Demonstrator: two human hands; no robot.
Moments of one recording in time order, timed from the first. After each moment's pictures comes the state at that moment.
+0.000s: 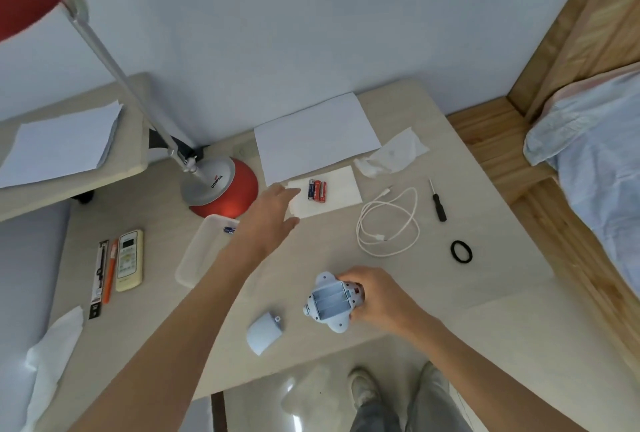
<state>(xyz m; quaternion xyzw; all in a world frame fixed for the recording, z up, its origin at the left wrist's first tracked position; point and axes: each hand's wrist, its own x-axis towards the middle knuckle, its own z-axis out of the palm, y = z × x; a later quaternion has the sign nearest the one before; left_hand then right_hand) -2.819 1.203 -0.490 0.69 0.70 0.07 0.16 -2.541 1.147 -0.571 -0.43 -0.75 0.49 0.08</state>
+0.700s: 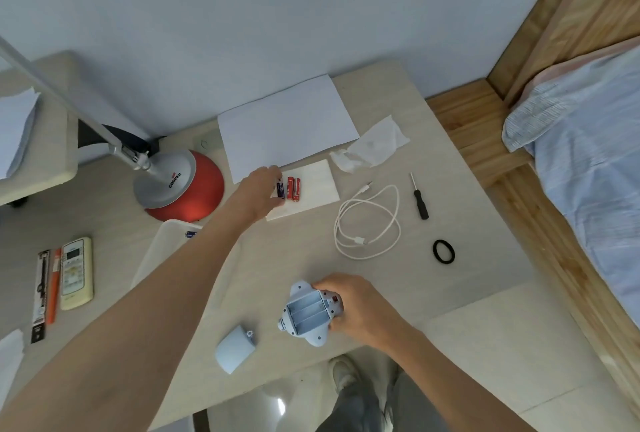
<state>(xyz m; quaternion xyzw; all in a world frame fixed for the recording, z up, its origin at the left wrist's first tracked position) -2.828 1.303 -0.570 0.66 0.71 -0.01 0.24 -2.540 1.145 -0.578 -0.43 -0.76 0.49 0.08</state>
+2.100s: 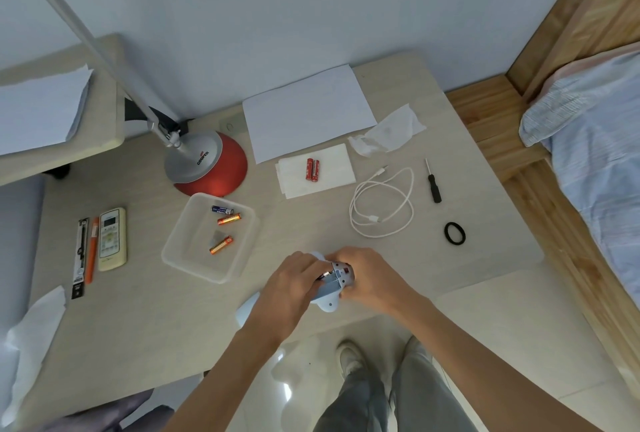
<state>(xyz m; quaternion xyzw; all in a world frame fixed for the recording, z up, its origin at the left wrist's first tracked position) -2.747 1.067 -0.545 0.77 0.58 0.18 0.18 -2.547 1.148 -0.574 -0.43 -0.77 0.47 0.06</state>
